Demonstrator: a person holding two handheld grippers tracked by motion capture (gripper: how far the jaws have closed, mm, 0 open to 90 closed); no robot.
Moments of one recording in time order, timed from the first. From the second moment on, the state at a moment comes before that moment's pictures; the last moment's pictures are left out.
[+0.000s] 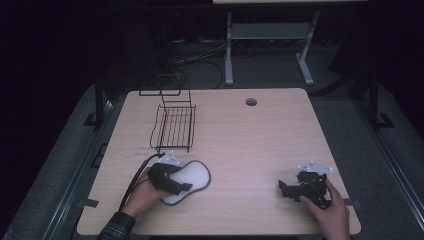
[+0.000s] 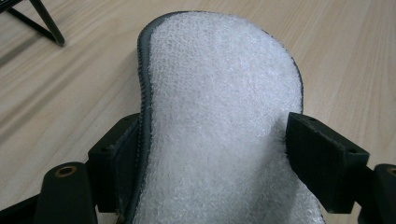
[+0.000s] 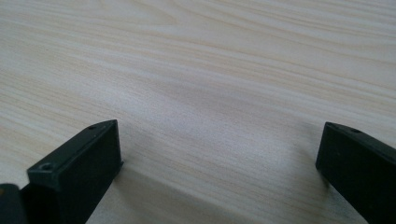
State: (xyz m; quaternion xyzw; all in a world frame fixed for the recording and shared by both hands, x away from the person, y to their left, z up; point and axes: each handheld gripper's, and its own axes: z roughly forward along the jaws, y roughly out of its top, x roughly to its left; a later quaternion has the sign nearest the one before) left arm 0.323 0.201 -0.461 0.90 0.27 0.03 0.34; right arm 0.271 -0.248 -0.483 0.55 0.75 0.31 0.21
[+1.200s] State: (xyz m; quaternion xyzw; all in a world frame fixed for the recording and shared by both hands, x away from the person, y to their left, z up) left arm 0.322 0.211 -0.440 0.88 0.27 0.02 0.39; right arm 0.271 -0.249 -0.483 0.55 0.75 0.31 0.21
